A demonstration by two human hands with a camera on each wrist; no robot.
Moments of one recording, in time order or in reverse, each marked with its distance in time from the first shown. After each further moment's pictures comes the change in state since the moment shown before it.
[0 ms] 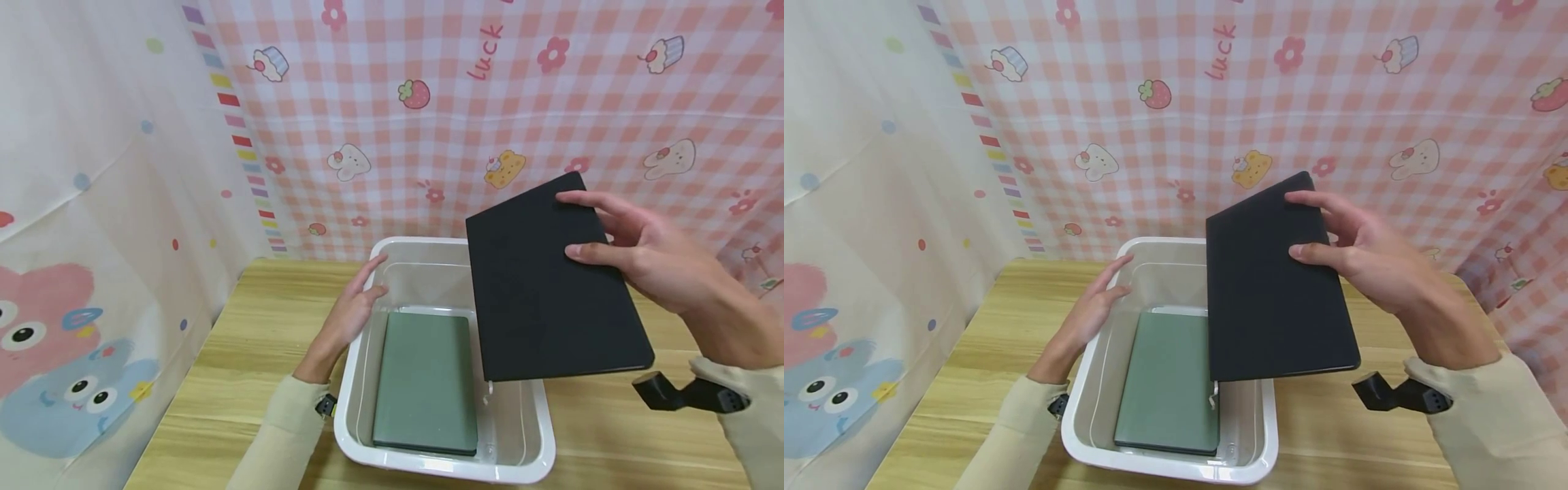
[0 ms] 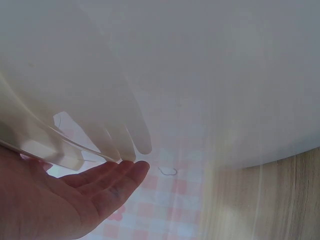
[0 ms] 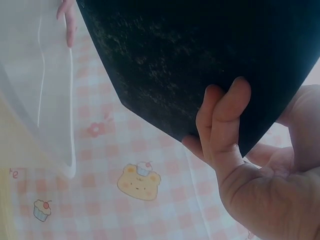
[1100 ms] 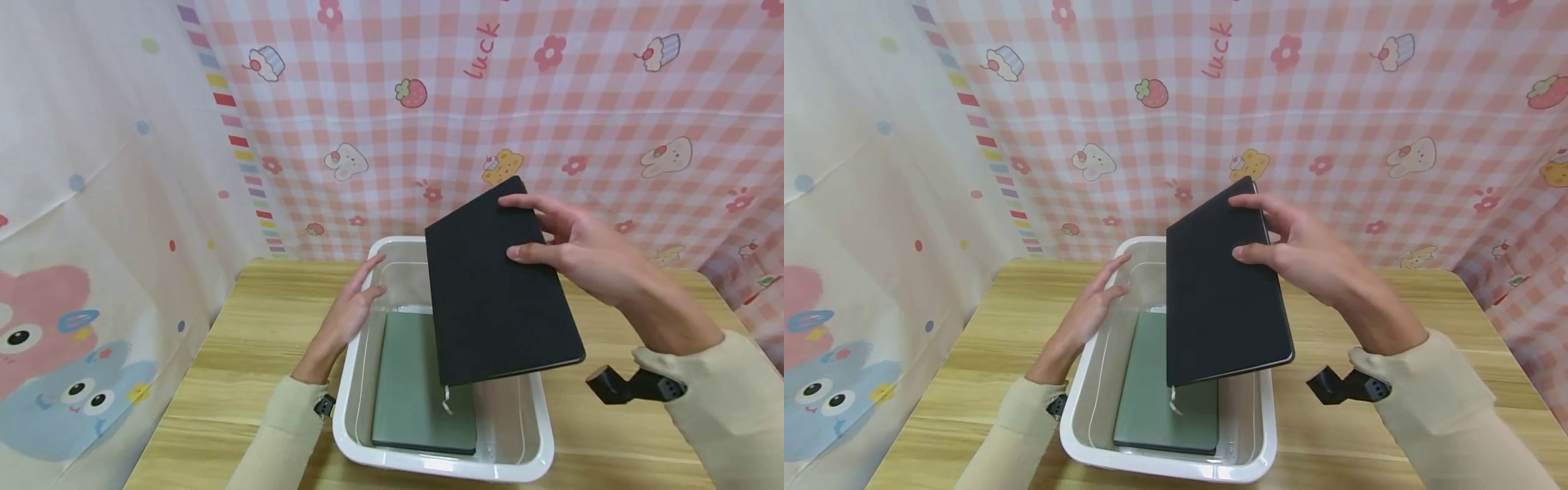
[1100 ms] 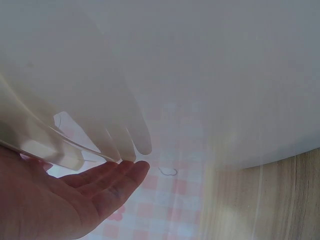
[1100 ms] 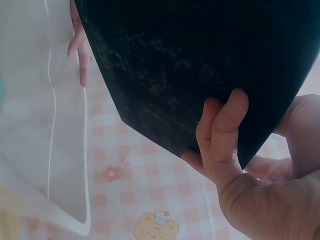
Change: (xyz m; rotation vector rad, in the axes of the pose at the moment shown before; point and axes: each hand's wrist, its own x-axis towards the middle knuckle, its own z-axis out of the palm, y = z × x) left_hand -0.002 0.001 0.000 -0.007 -0.005 -0.012; right_hand 0.025 -0.018 0.047 -0.106 -0.024 0.113
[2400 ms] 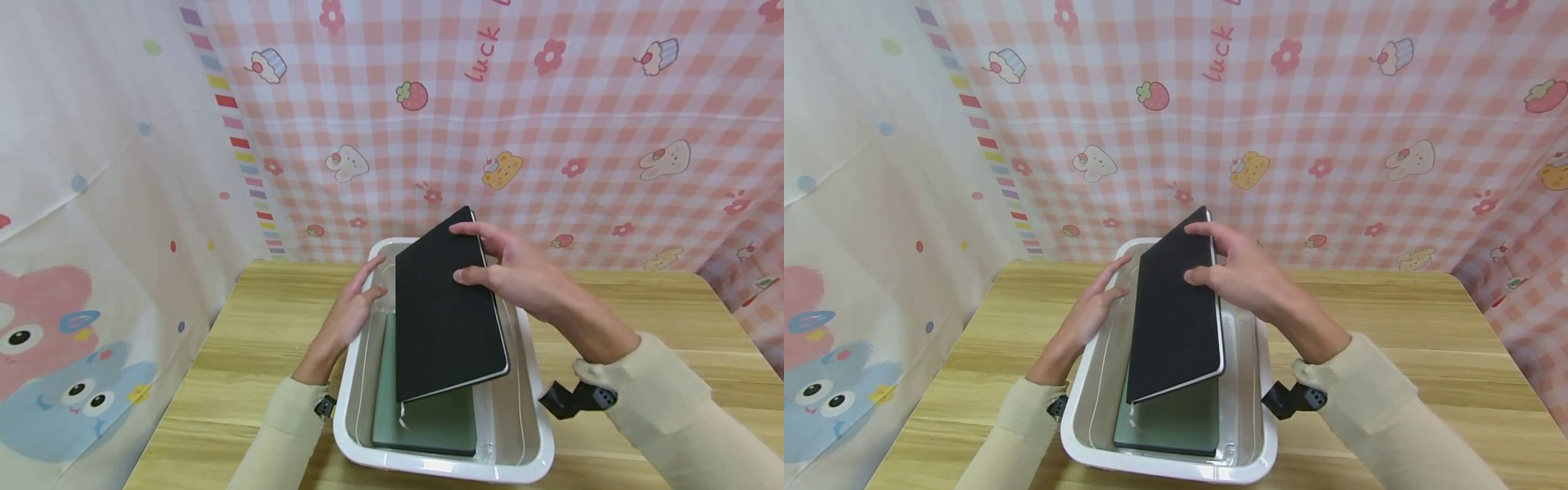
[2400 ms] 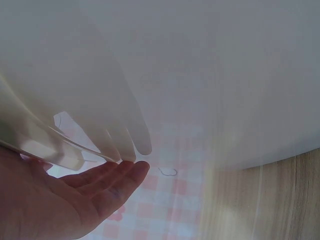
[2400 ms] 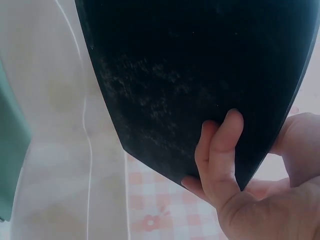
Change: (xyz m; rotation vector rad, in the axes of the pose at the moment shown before) left_hand 0.002 0.001 0.000 0.010 0.021 0.002; right_hand 0.027 0.005 0.056 0.024 0.007 0.071
